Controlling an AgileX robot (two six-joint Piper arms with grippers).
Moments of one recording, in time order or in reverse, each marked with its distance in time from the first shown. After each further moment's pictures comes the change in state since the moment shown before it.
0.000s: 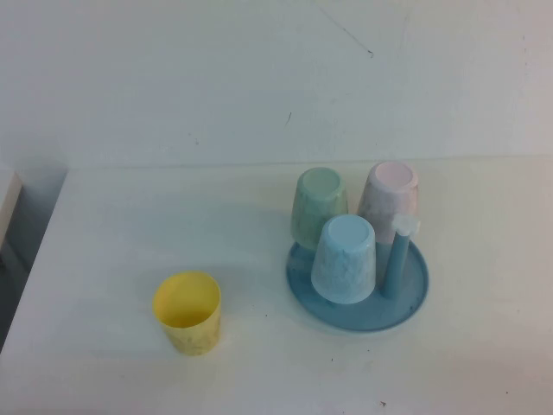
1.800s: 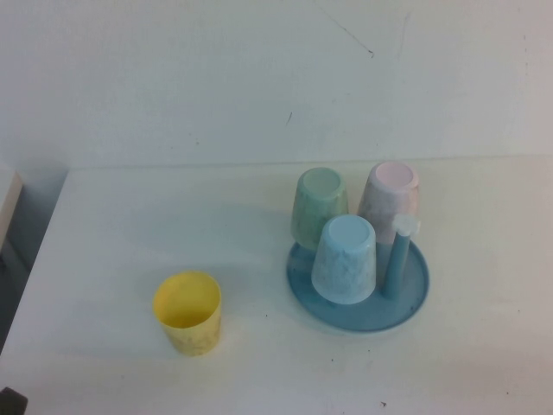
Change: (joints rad) right arm 0.000 0.000 0.000 0.000 0.000 0.000; left arm 0.000 0.000 0.004 -0.547 -0.066 -0.255
